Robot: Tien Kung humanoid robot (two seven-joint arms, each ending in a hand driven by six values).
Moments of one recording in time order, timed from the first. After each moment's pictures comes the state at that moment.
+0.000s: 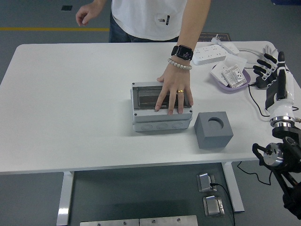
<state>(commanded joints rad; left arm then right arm) 0.03 0.24 -0.74 -0.18 1.18 0.03 0.08 0.15 -0.32 1.28 1.37 -0.73 -0.39 0.40</state>
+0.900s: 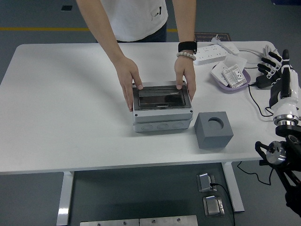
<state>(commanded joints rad) 0.02 0.26 -0.74 -0.18 1.17 0.03 0.08 0.16 -0.33 1.30 1.38 -0.74 -0.41 0.39</state>
